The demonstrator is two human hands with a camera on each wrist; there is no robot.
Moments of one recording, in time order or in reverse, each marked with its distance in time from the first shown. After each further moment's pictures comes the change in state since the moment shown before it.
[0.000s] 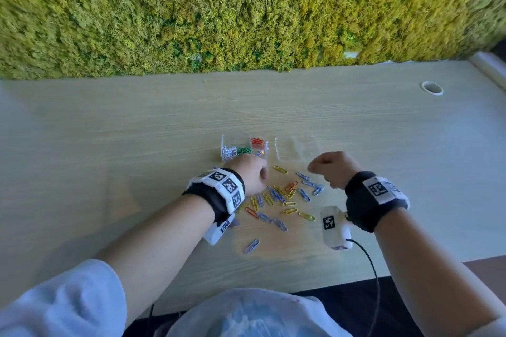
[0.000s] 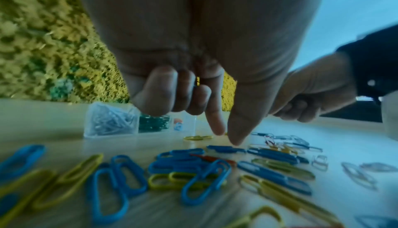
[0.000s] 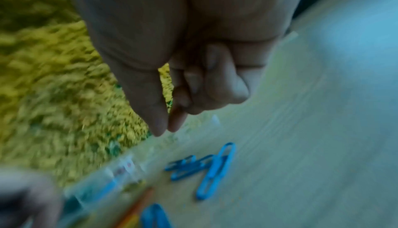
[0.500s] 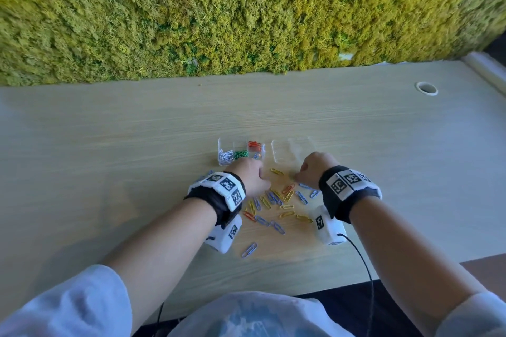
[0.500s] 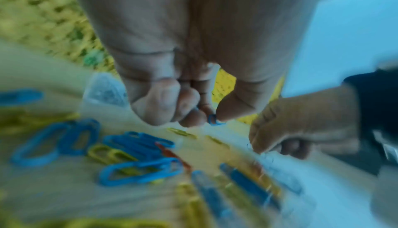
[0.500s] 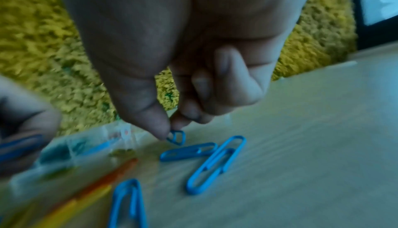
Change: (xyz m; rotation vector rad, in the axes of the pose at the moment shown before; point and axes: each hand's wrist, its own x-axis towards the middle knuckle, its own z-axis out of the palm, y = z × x) left_hand 0.007 0.005 0.003 -0.077 -0.014 -0.104; right_hand 0.011 -0.027 0.019 -0.683 -0.058 0.018
